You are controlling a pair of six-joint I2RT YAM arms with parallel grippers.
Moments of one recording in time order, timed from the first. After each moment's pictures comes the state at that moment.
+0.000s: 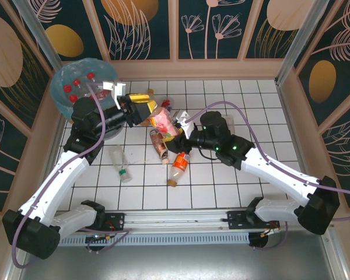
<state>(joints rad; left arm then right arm) -0.37 1.08 1.00 0.18 0.71 -0.58 0.86 1.20 1.00 -0.14 -0.34 0.00</state>
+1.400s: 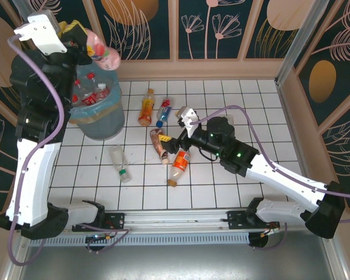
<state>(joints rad) -0.30 1.30 1.94 -0.40 -0.33 -0.14 0.94 1.13 0.96 0.03 -0.11 -0.04</state>
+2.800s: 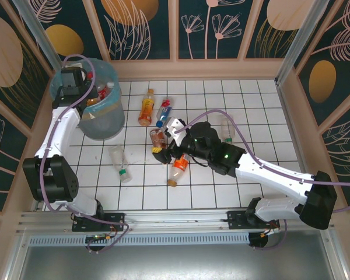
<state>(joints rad) 0.05 1.57 1.40 -0.39 -0.13 -0.17 1.01 1.22 0.96 -0.03 -0.08 -0.06</state>
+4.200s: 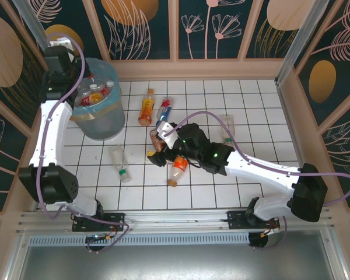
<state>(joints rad) 0.05 1.57 1.67 -0.43 -0.06 -0.17 1.05 1.33 0.99 -0.05 -0.03 -0.08</state>
